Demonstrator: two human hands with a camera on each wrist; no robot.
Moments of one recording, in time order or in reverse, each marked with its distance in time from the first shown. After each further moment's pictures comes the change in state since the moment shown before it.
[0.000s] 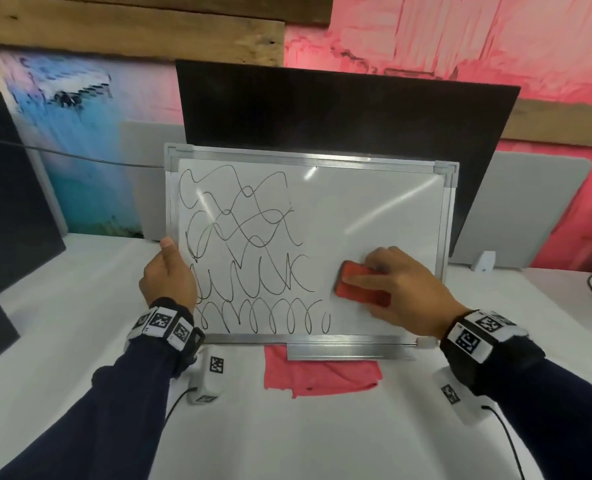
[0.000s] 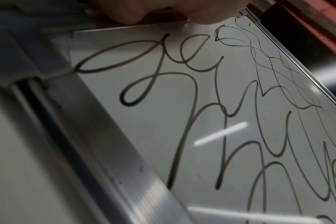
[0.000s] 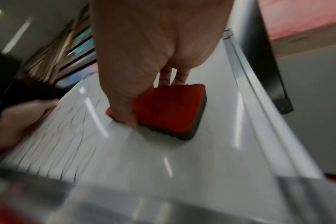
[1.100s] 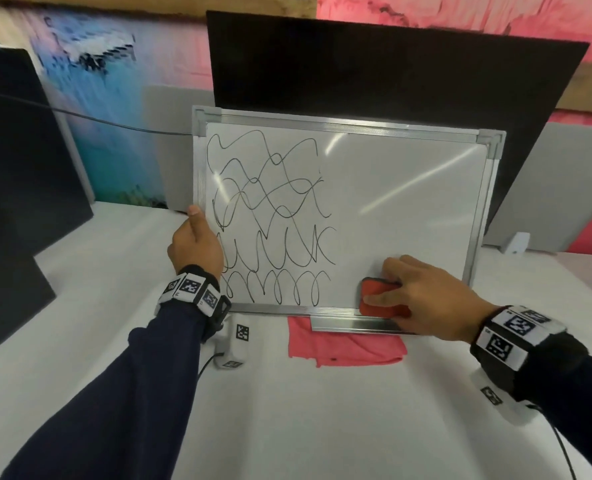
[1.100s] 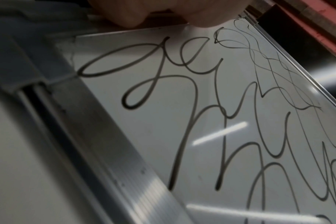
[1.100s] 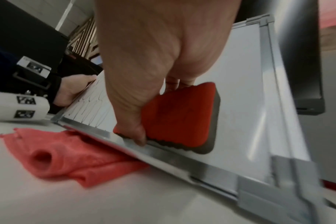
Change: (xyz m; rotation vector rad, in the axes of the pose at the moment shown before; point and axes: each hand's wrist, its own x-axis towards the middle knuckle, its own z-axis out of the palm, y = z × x) left_hand -0.003 0.000 -0.003 -0.037 -0.020 0.014; right_hand -0.017 -0.027 0.009 -0.132 -0.359 -0.131
